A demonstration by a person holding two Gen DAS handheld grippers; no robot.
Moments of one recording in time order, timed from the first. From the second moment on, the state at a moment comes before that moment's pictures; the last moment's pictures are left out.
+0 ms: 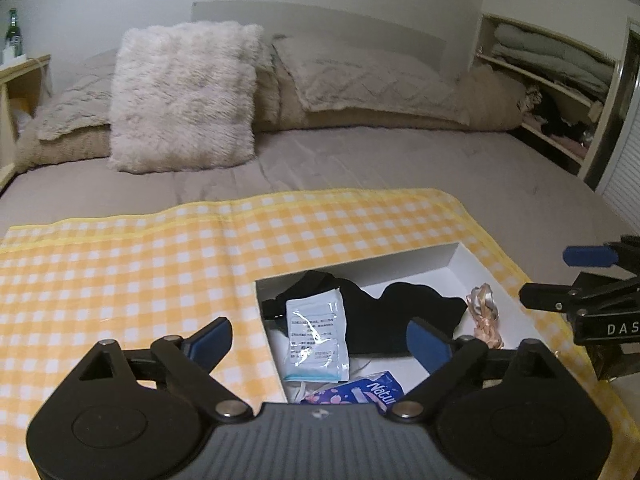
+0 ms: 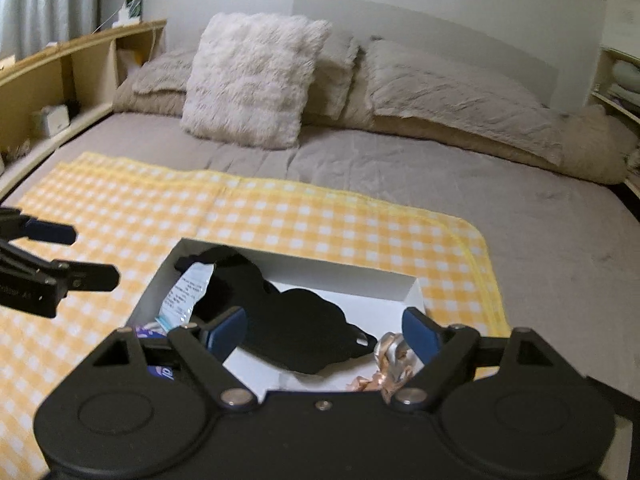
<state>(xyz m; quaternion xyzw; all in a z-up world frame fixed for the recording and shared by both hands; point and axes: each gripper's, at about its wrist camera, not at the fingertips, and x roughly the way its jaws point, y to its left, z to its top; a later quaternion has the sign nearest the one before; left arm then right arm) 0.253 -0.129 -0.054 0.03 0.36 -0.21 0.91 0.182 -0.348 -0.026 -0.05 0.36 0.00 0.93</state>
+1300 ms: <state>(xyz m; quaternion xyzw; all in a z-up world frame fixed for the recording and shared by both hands) 0.067 -0.075 0.002 0.06 0.26 -0.13 0.95 -0.007 -0.286 0.023 0.00 0.25 -0.08 0.97</state>
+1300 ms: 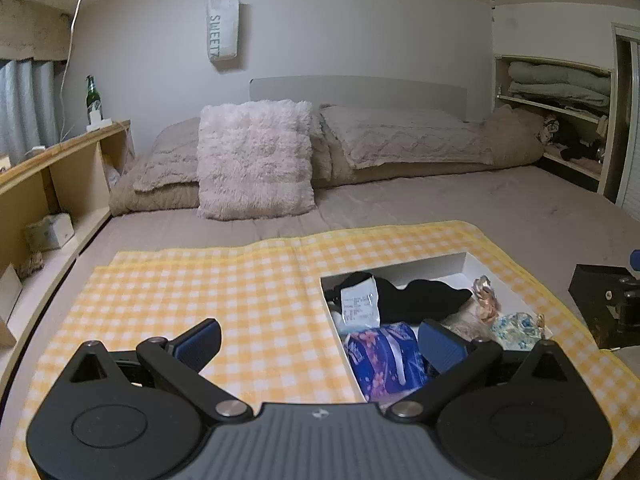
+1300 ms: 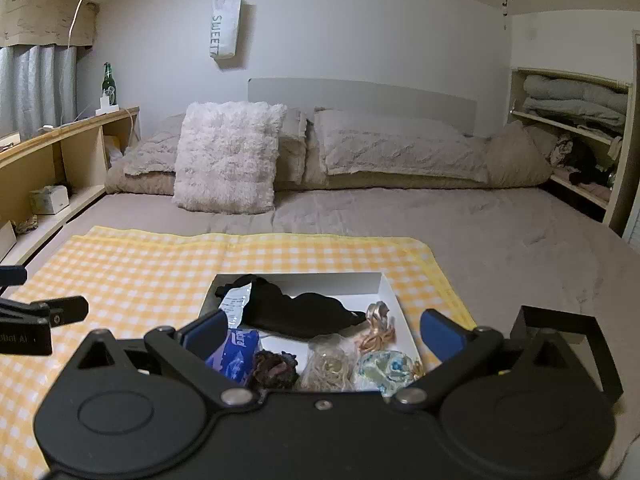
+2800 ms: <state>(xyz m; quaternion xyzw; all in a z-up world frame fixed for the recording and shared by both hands) 0.033 -0.053 -0.003 0.04 0.27 -0.14 0.95 -0.043 -0.266 0.009 -0.02 0.24 -0.10 0.96</state>
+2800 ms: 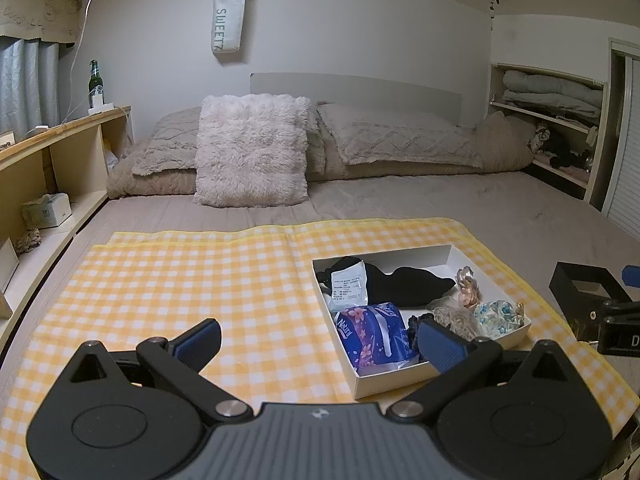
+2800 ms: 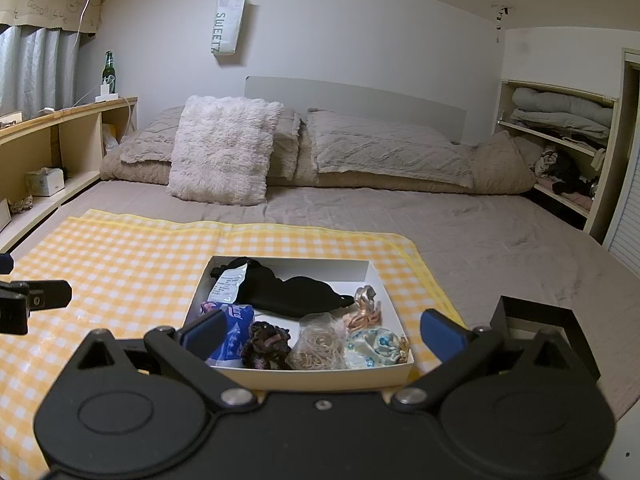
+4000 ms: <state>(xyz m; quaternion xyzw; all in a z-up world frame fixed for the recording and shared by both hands) 0.032 -0.055 -0.007 0.05 0.27 -0.15 0.95 -0.044 -0.267 0.010 -0.02 0.24 -0.10 0.96</state>
